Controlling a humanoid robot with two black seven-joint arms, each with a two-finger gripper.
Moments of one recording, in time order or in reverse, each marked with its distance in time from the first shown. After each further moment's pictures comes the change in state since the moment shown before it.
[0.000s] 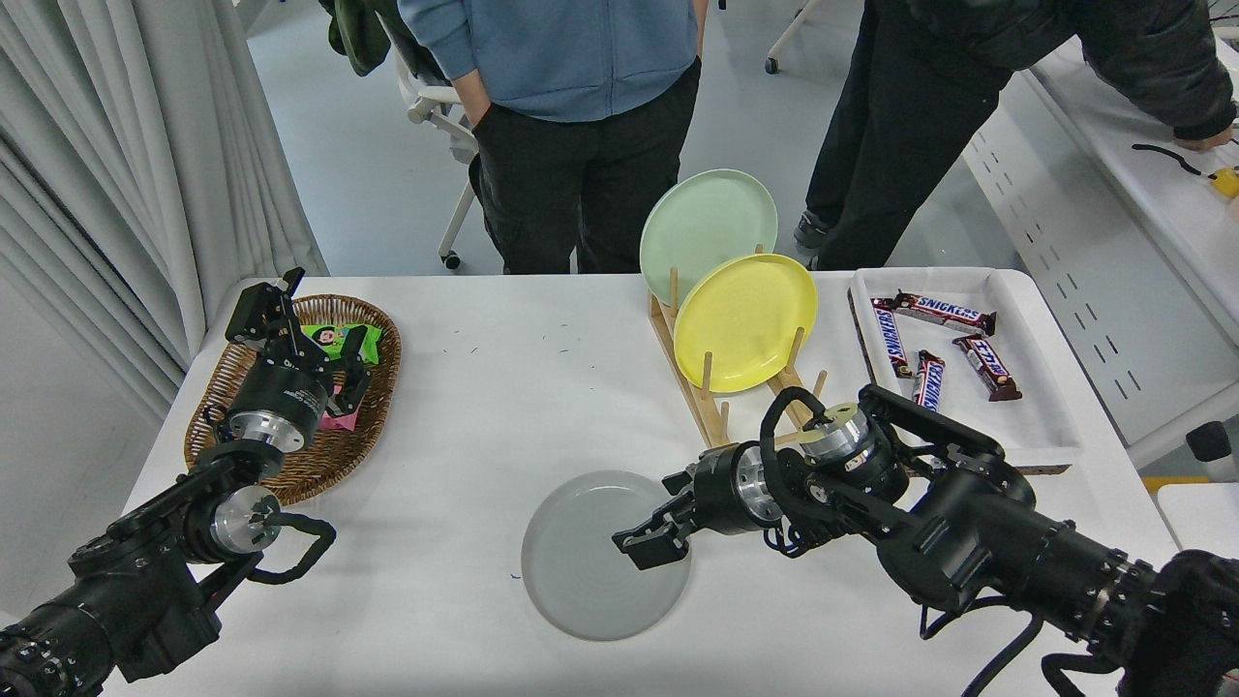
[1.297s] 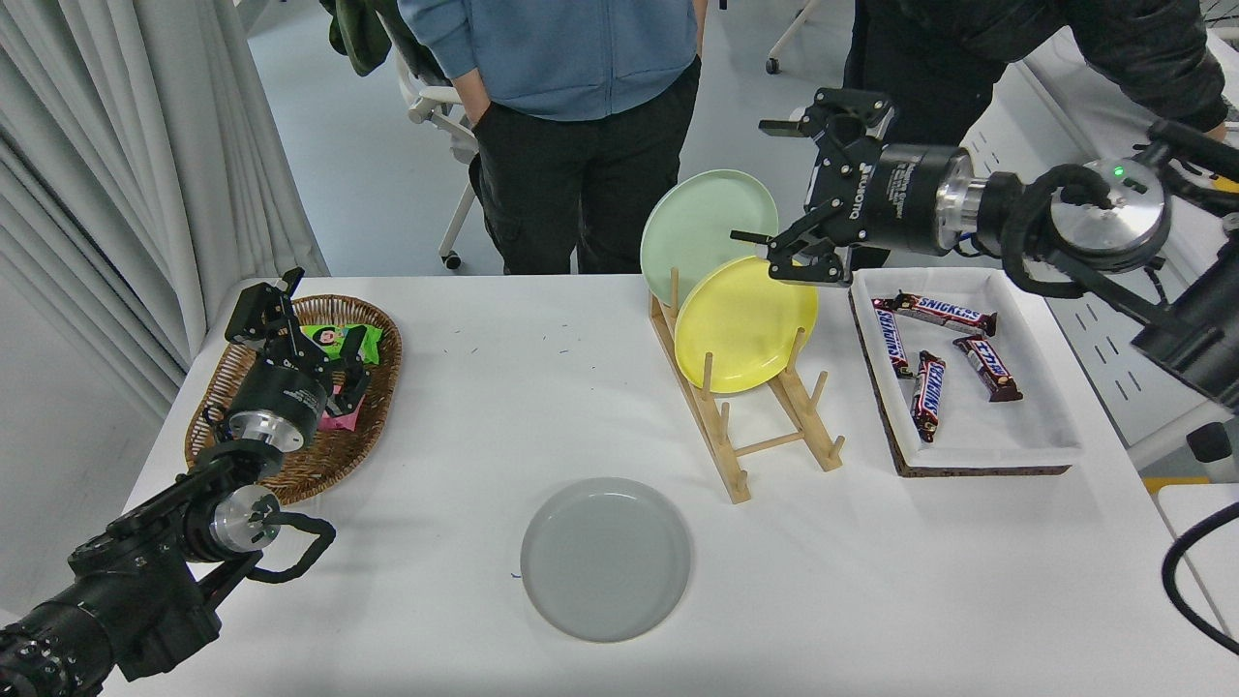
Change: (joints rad) left arm 0.000 0.000 0.000 0.000 0.000 0.000 0.000; right arm 0.451 -0.529 -0.095 0.055 -0.312 0.793 -0.037
